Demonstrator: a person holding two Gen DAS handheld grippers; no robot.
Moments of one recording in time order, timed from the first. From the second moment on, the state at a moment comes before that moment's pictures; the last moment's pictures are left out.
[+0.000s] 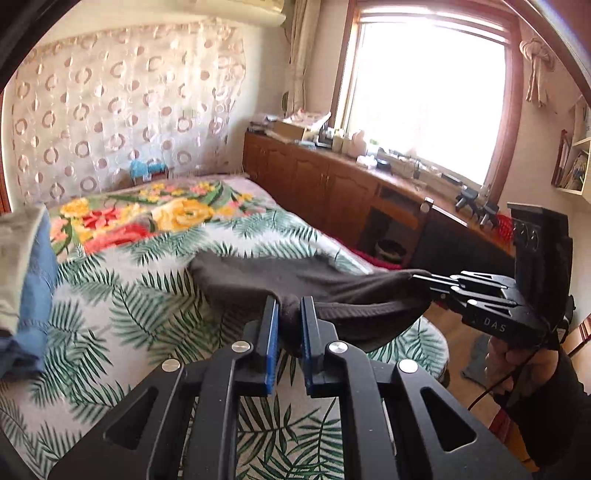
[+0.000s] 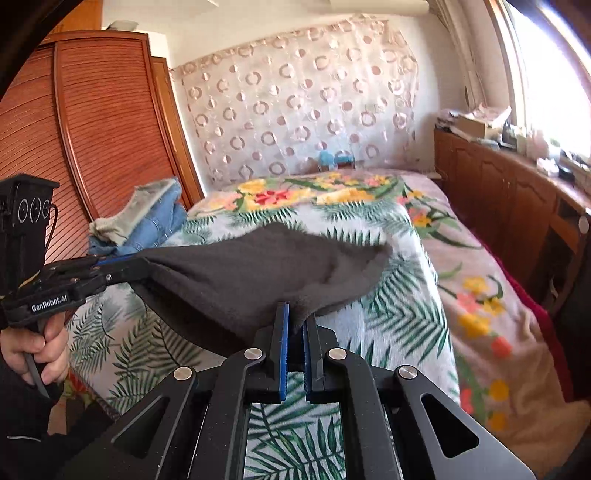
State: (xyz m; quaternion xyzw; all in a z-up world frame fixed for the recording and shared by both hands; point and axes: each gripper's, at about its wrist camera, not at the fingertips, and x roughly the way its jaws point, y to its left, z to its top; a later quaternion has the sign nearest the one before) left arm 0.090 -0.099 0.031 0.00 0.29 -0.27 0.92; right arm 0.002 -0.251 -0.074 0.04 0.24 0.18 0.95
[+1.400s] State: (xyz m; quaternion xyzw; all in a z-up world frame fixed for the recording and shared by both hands) left arm 0.238 0.005 0.117 -0.02 0.22 -0.15 0.96; right arm 0.145 -0.182 0.066 -0.06 0.14 0.26 0.95
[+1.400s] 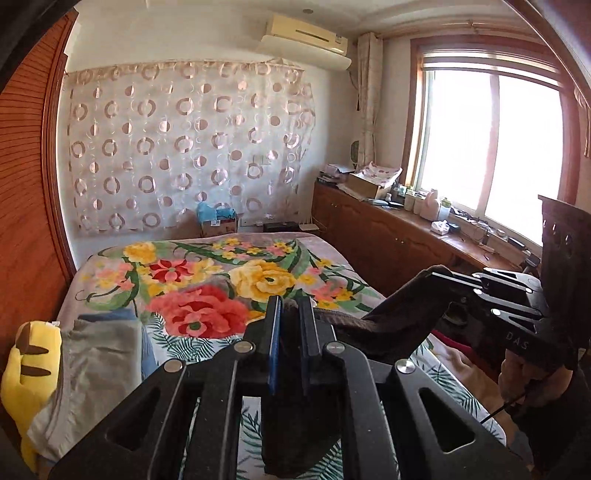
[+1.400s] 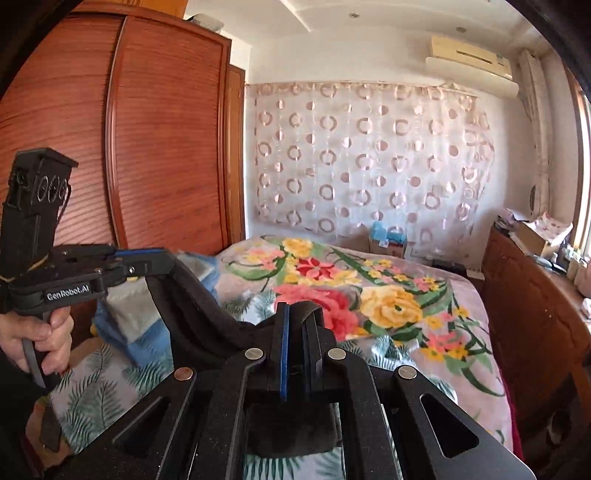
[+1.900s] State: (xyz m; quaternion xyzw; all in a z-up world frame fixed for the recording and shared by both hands) left arm 0.185 -0.005 0.056 0.01 0.26 -0.15 0.95; right arm 0.173 -0.156 0.042 -0.07 0.17 0.24 0.95
